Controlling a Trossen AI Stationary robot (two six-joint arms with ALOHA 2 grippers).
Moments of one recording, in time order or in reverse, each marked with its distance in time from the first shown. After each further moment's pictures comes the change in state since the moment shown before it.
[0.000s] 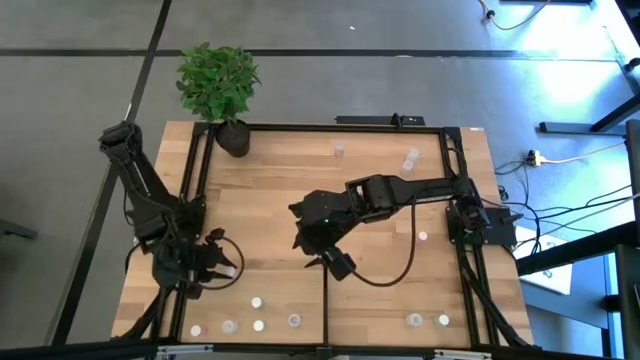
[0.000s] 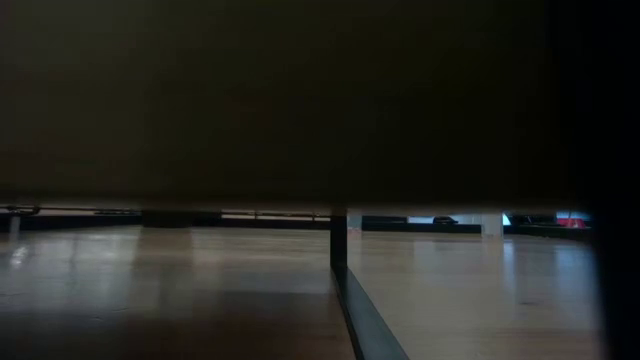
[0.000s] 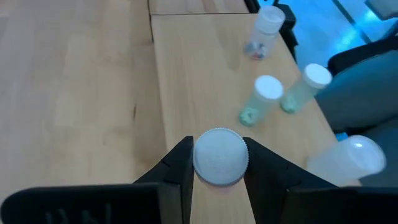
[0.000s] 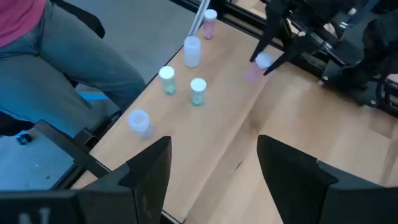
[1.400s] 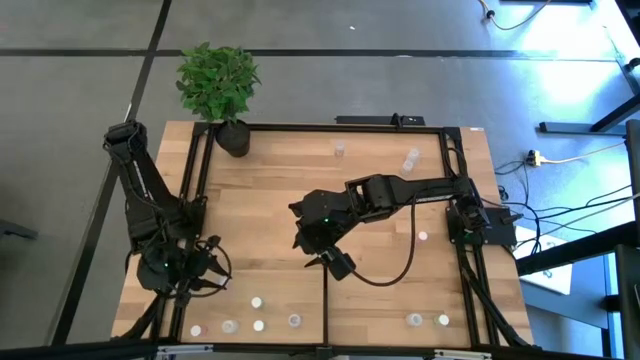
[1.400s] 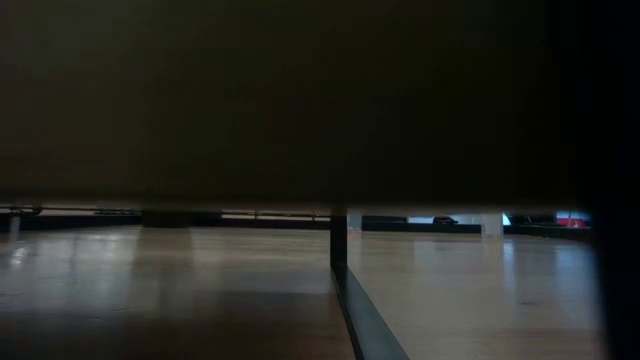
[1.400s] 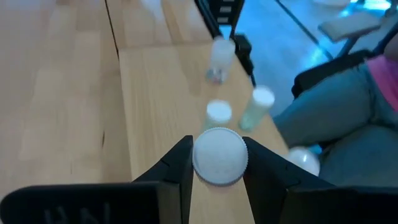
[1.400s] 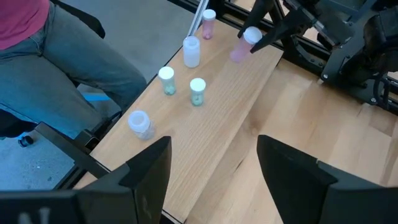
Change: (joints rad) left arm -0.088 0.001 0.027 0.098 -0.057 0.059; right arm -0.001 0.000 0.000 0.000 0.000 0.012
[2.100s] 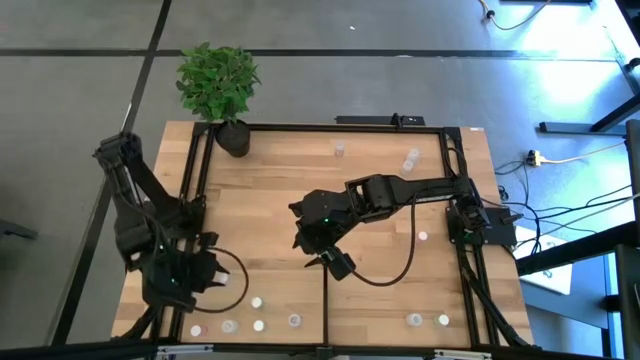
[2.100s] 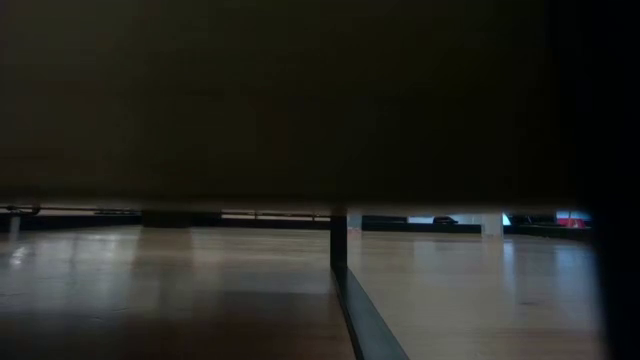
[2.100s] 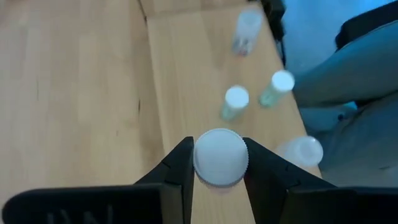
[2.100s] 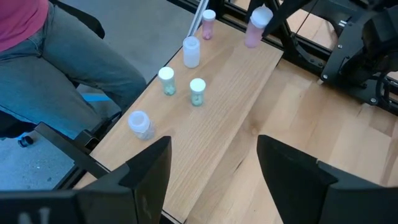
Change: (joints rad) left arm 0.090 0.252 0.487 -0.595 0.141 -0.128; right arm 0.000 0.000 0.000 0.001 0.000 0.000
